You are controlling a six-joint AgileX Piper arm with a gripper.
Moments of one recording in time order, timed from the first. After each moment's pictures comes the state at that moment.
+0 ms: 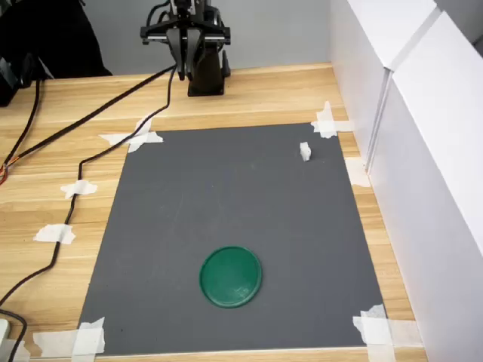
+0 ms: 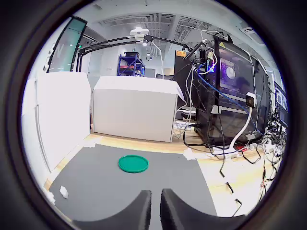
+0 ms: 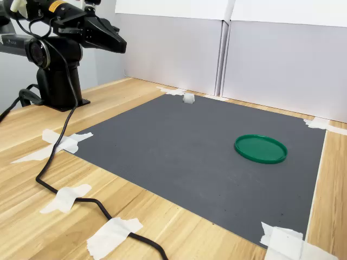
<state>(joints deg) 2.4 -0.6 -4.1 1.4 14.5 -8.3</state>
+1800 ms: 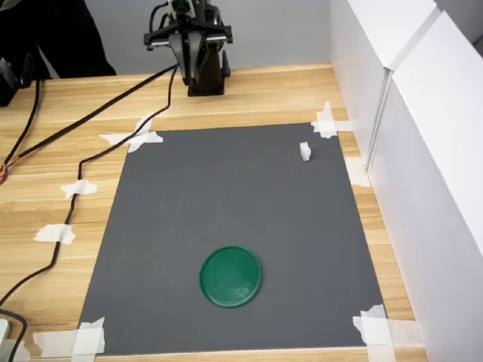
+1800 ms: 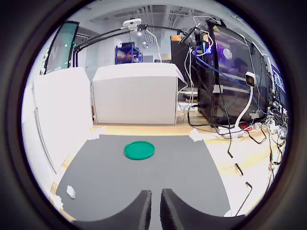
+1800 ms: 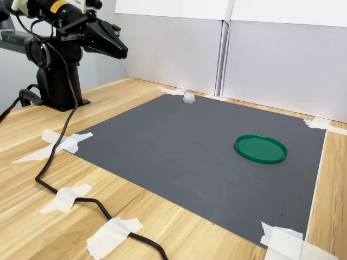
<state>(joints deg) 2.4 5.8 -7.8 3.8 20.0 -4.9</state>
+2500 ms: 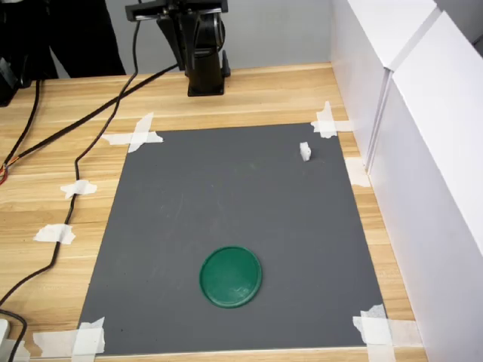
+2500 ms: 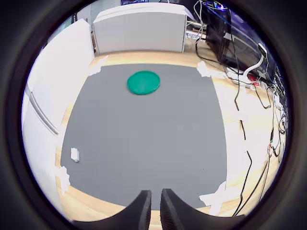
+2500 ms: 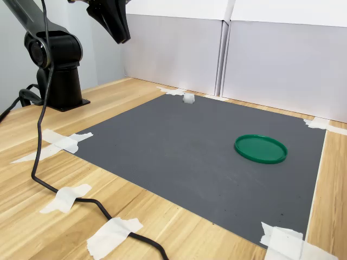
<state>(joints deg) 1.9 42.8 -41.2 2.3 54.6 -6.5</state>
